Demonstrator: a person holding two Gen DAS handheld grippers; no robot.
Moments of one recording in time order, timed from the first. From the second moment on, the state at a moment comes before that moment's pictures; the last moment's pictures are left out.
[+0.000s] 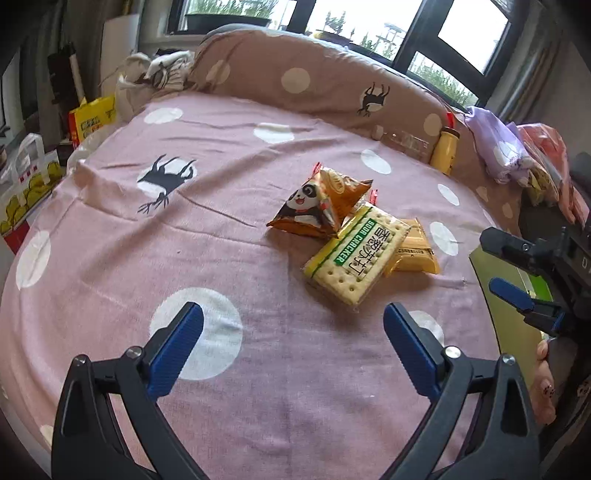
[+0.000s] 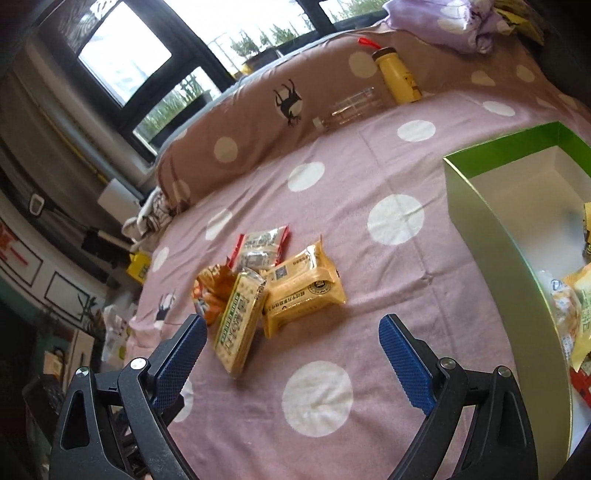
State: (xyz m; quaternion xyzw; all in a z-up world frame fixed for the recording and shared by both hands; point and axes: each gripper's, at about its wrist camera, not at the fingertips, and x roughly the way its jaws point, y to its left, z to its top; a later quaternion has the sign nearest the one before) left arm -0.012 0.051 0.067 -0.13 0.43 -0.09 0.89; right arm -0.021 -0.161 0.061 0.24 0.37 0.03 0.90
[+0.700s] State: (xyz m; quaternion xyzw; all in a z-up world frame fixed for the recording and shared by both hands) left arm -0.009 0.104 0.076 -0.22 0.42 -0.05 0.88; right arm 0.042 -0.093 -0.012 0.30 0.44 0.13 0.84
